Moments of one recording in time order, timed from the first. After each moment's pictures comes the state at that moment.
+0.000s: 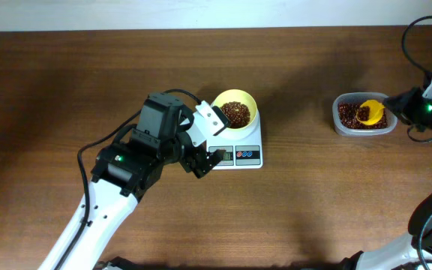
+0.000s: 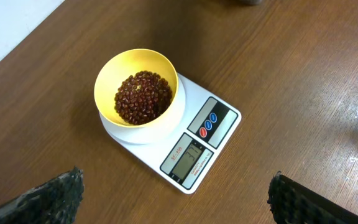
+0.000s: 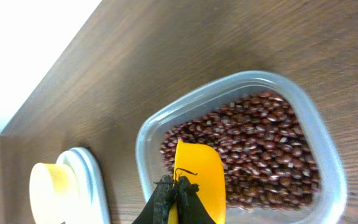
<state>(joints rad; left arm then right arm) -0.43 1.24 1.15 -0.72 0.27 0.45 -0.55 1.84 1.41 -0.70 -0.71 0.11</state>
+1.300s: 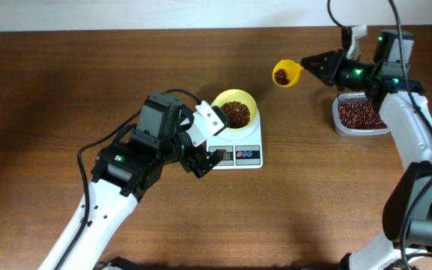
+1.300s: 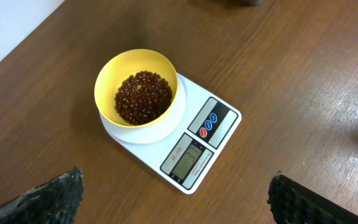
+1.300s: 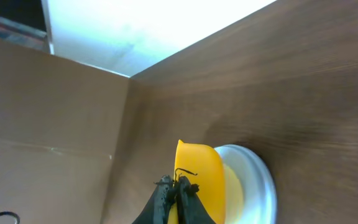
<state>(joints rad) -0.43 1.24 1.15 -0.72 0.27 0.45 -0.11 1.84 1.41 -0.23 -0.99 0.53</state>
